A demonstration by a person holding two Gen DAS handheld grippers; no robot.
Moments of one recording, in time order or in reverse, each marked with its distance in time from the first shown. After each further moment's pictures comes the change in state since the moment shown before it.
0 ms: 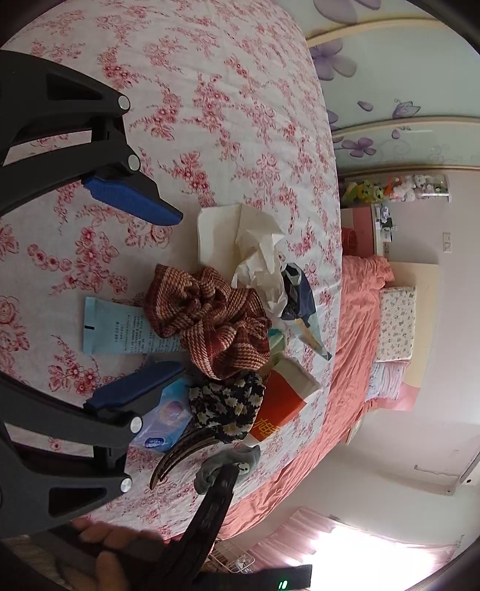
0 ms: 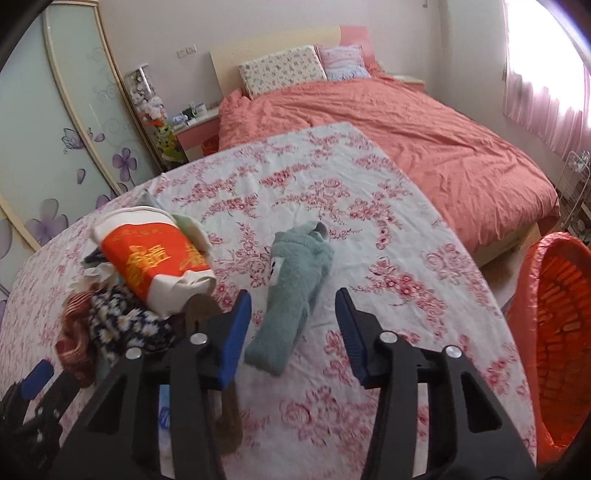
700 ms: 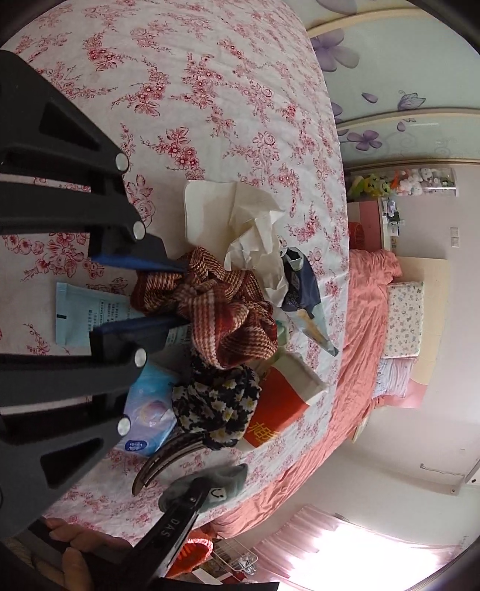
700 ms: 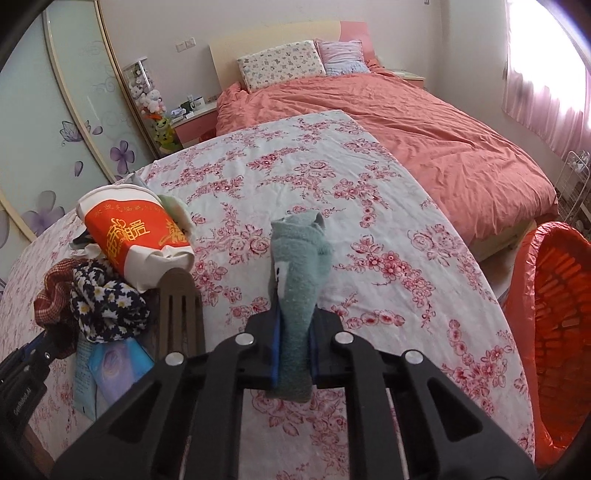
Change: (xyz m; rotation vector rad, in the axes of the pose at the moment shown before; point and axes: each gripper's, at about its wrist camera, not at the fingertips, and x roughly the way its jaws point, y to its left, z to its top) left arm 0.016 -0.005 0.006 -0.004 0.029 -0.020; right arm -0.002 -0.015 -0.017 -0.018 0.006 -0.006
